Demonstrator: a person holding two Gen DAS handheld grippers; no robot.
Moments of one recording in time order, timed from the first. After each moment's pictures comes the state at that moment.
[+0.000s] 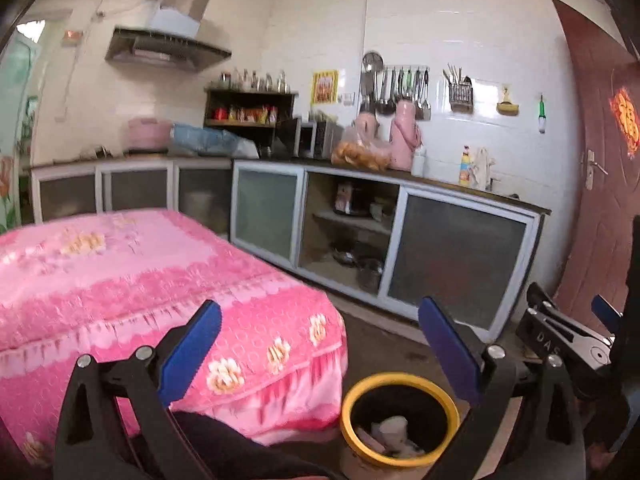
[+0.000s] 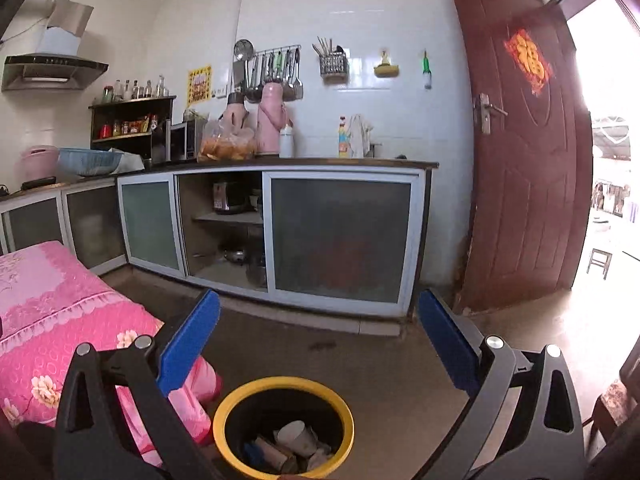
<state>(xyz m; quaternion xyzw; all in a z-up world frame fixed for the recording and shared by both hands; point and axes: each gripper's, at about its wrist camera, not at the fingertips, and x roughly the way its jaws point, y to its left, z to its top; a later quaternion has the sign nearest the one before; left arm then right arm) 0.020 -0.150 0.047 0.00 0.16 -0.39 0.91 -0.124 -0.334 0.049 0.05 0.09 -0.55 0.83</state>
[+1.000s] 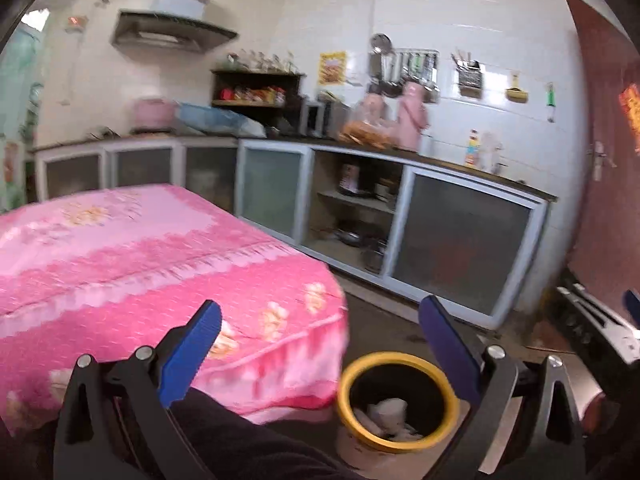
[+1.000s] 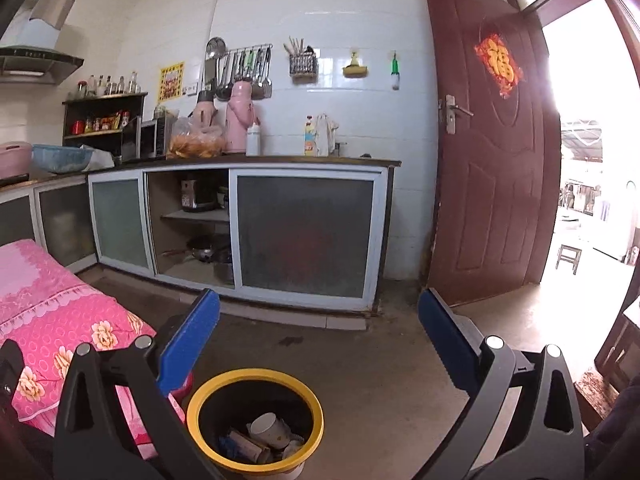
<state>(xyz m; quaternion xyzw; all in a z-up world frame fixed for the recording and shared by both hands) 0.005 -0.157 0.024 0.00 0.17 -0.36 0.92 -0.147 -0.314 0.045 0.04 0.08 -0.60 0.80</state>
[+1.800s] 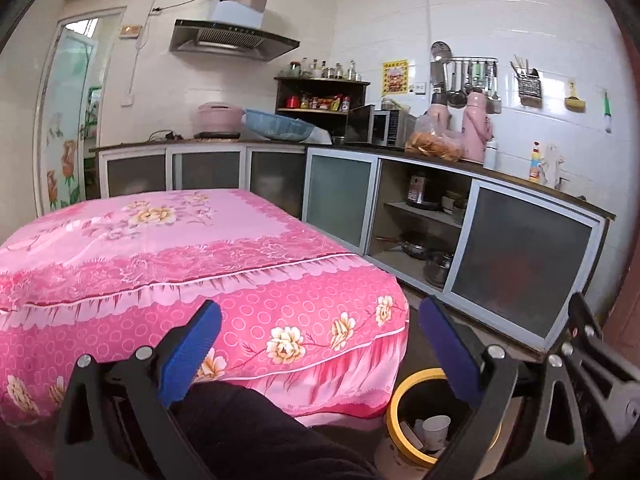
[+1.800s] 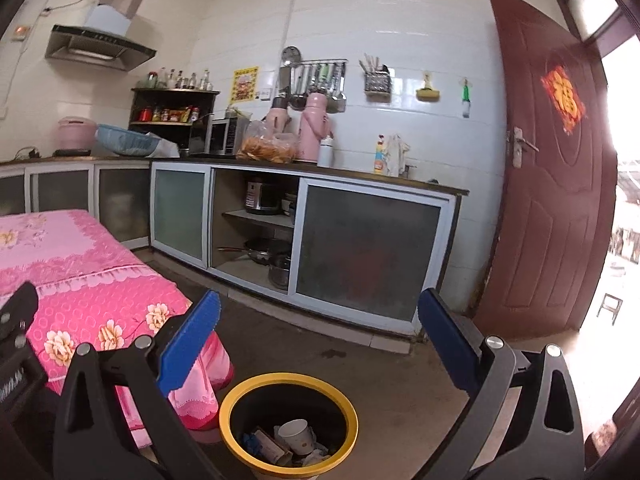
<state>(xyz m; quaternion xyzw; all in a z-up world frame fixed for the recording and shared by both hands) 0.015 -0.143 0.034 -0.01 0.18 -0.25 0.95 -0.110 -0.286 0.042 -0.03 0.10 -0.49 0.86</state>
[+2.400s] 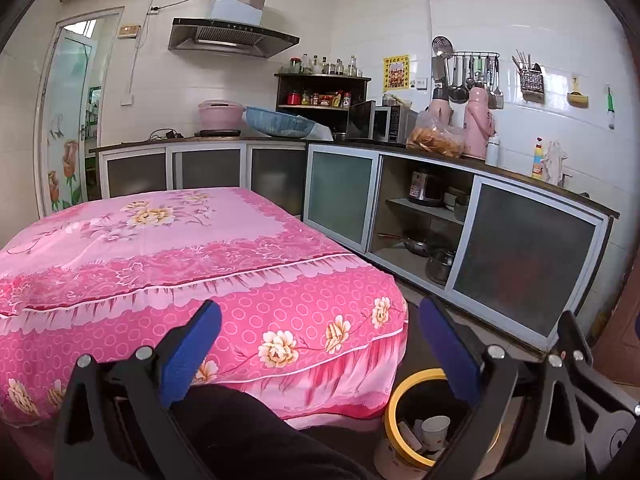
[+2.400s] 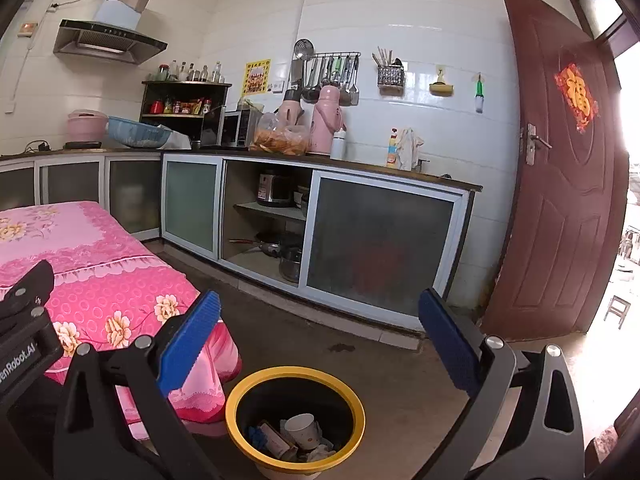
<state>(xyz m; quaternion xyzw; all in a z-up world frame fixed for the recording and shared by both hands) 0.015 -0.158 0.040 0.00 0.18 -0.25 0.95 -0.107 -0.297 0.039 -0.01 0.12 -0.48 0.87</state>
